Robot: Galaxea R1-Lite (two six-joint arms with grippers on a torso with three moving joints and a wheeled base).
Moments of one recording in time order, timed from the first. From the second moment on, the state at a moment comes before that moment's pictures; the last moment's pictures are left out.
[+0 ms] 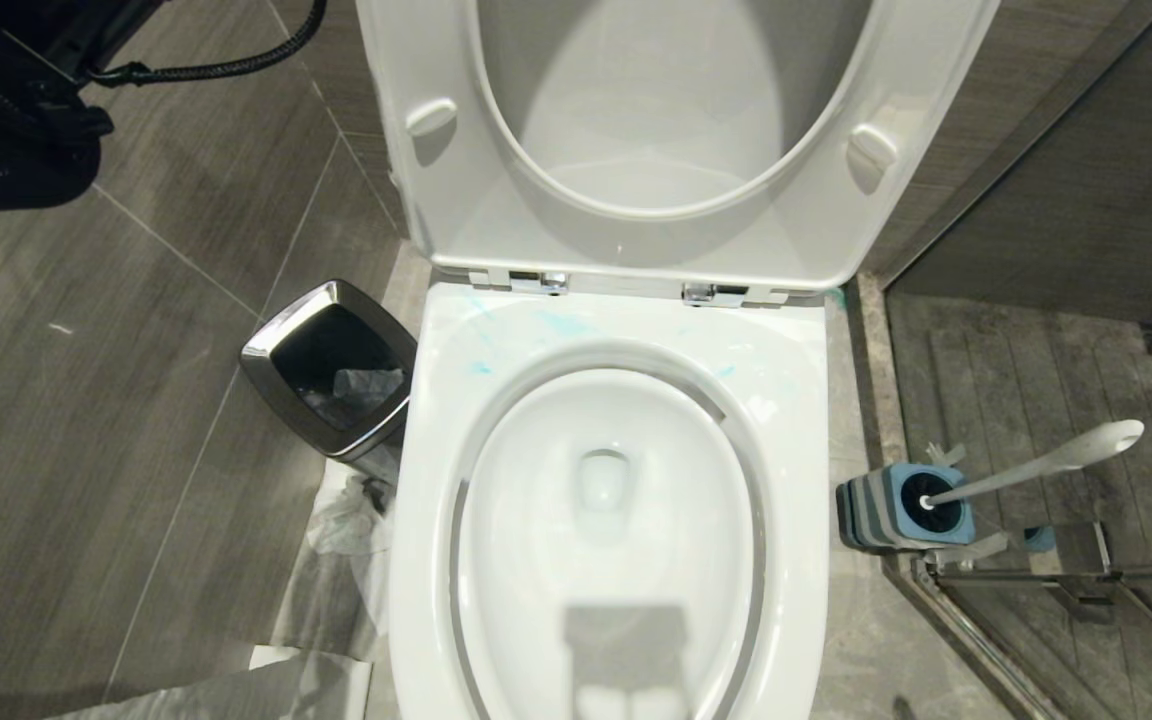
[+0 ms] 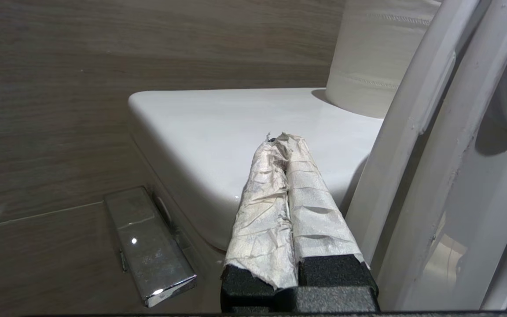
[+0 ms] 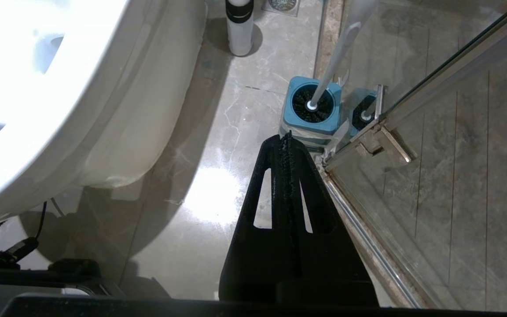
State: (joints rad) left arm -0.27 1.87 -1.93 -0.78 -0.55 -0.10; right arm 0.00 0.00 0.00 -0.02 0.01 -0.03
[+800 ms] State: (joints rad) left arm -0.38 1.86 -1.91 -0.77 -0.55 -0.09; right arm 0.00 0.00 0.00 -0.02 0.01 -0.03
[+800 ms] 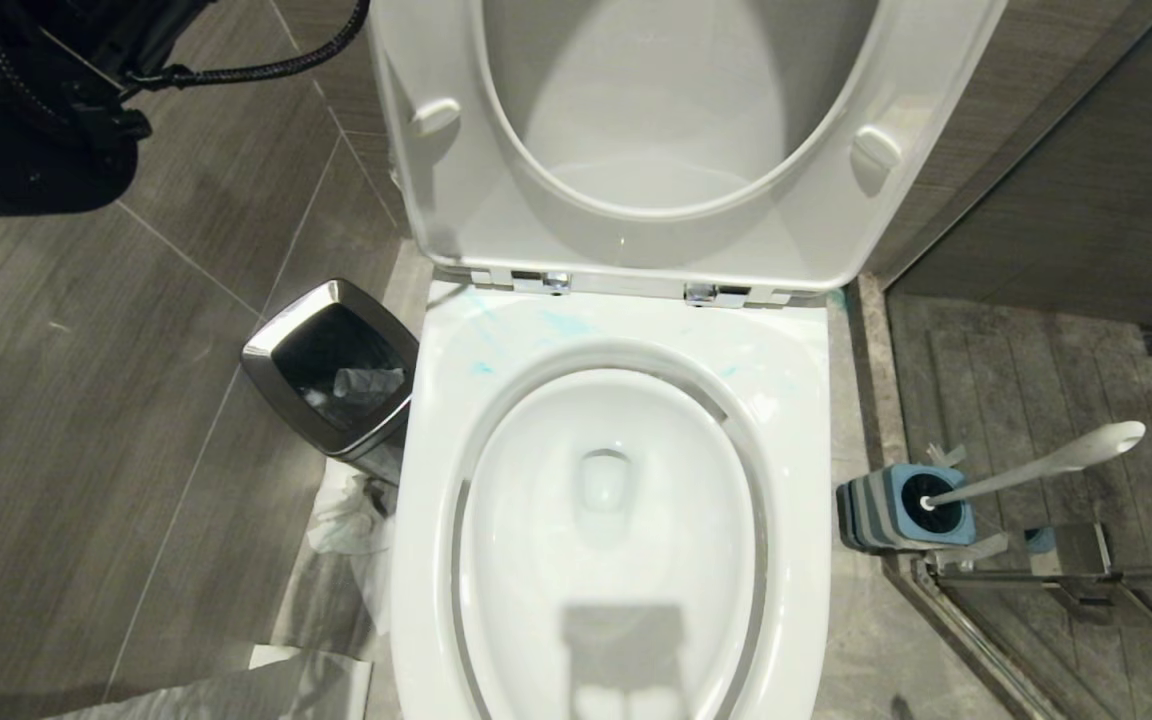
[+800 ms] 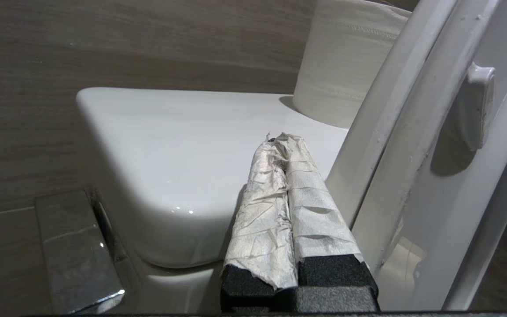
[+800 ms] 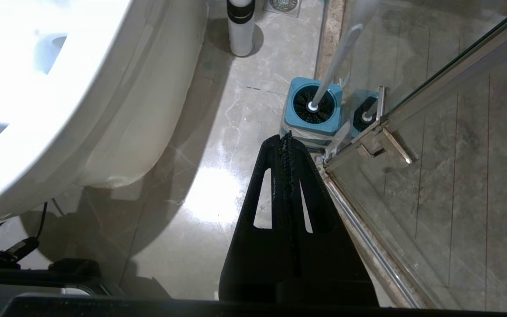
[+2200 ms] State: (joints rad) left arm -0.42 1.07 -0.99 -0.49 -0.56 -0.27; right arm 0.00 0.00 0.00 -0.02 0.01 -0.03
